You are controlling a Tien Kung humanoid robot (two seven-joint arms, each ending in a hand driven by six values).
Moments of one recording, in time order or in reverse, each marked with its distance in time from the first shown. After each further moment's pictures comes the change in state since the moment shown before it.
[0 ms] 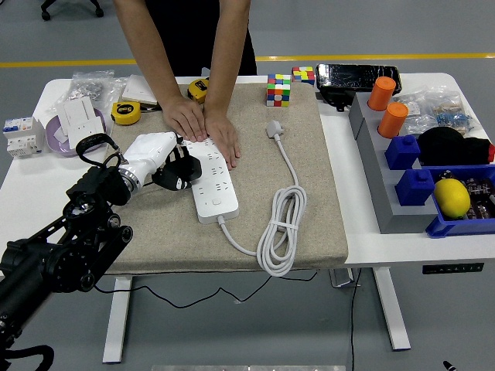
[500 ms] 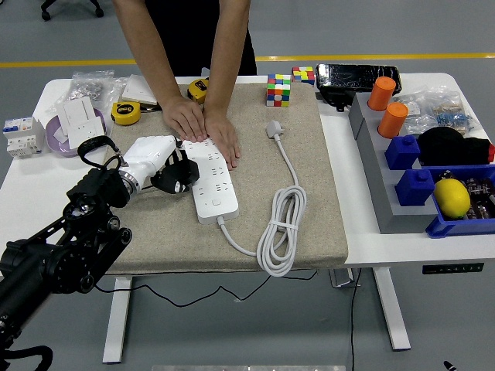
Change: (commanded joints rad) left arm 0.004 0.003 0.011 0.016 0.007 -0.004 -0.001; right arm -0.002 -0.001 0.001 0.000 -0.001 0.000 0.001
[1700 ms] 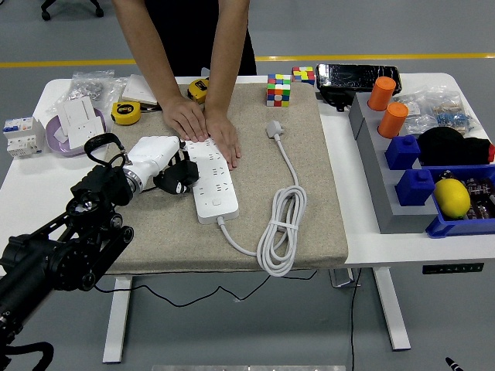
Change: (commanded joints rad) left arm -0.024 -0.002 0.020 0.003 0.019 -0.023 0.006; right arm 0.006 -0.003 -0.002 0.000 0.013 -0.015 0.012
